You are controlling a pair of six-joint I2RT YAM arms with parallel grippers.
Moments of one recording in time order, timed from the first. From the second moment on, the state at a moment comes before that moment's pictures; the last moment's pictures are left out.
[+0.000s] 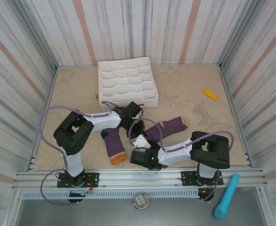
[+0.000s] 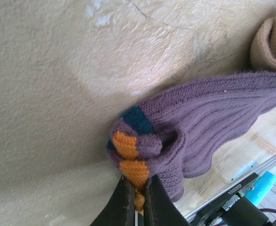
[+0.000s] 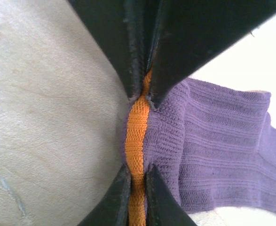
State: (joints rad) left arm -0.77 1.84 1.07 -0.38 0.48 -1.02; right arm 1.38 1.67 0.68 -0.26 0.85 0.45
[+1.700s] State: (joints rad) left arm -0.76 1.59 0.81 0.00 0.39 -1.07; right arm 0.63 1.42 0.18 0.62 -0.44 0.80
